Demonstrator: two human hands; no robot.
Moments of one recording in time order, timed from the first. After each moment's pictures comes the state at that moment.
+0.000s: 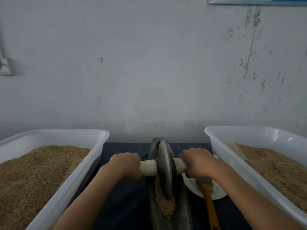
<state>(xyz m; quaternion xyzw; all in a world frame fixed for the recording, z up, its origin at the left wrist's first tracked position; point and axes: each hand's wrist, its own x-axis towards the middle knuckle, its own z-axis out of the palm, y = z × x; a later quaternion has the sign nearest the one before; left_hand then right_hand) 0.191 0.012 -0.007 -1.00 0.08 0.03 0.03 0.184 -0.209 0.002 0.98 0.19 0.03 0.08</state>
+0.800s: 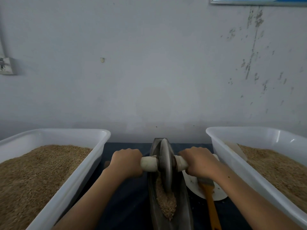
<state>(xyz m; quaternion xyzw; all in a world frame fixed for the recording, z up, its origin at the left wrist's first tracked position) 0.195 0.013 -0.012 -0.99 0.09 -0.07 0.05 0.191 -0.212 -0.005 0.98 0.18 0.07 0.05</state>
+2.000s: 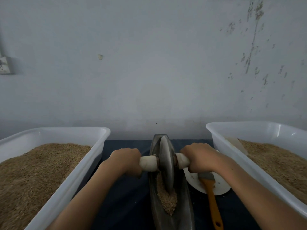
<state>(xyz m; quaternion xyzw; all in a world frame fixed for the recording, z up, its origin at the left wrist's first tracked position) 0.190 0.015 -0.004 -1.00 0.09 0.03 0.03 0.187 -0.212 0.003 0.98 0.19 0.02 0.07</state>
